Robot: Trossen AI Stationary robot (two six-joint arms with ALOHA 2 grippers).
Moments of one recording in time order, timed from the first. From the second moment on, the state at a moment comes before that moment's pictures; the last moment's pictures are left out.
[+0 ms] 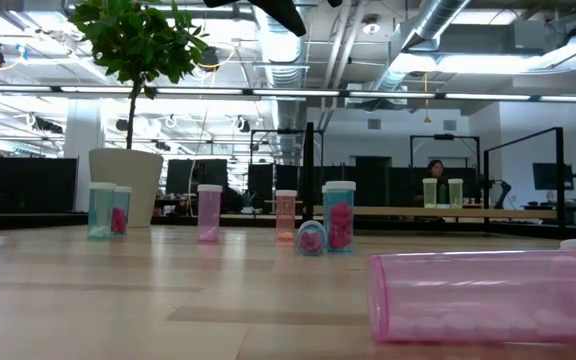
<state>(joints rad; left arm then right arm) -0.36 1.93 1.89 -1.03 -0.48 -0.91 1.09 1.75 1.21 -0.85 0.02 1.44</state>
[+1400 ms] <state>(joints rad) -0.43 1.93 1.89 -1.07 -0.45 -0.87 0.37 1.48 1.34 -1.41 0.18 0.69</state>
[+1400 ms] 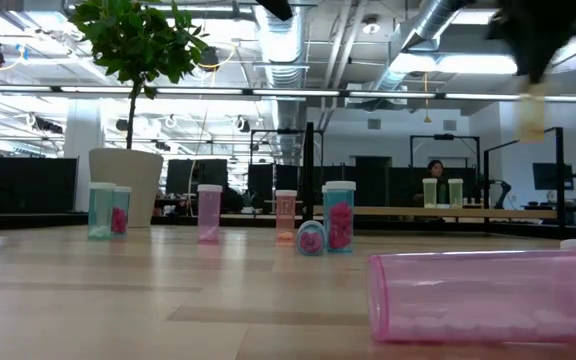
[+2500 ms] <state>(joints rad) -0.10 1.92 1.89 -1.08 -0.38 -0.79 -0.77 1.30 1.20 -1.31 0.13 -0.25</state>
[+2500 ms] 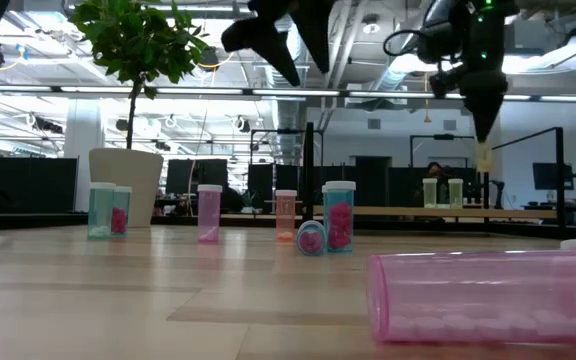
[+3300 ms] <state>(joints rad) 0.17 1.92 1.89 -0.98 -0.27 -0.67 -0.91 1.31 1.06 -1.05 0.08 -0.56</state>
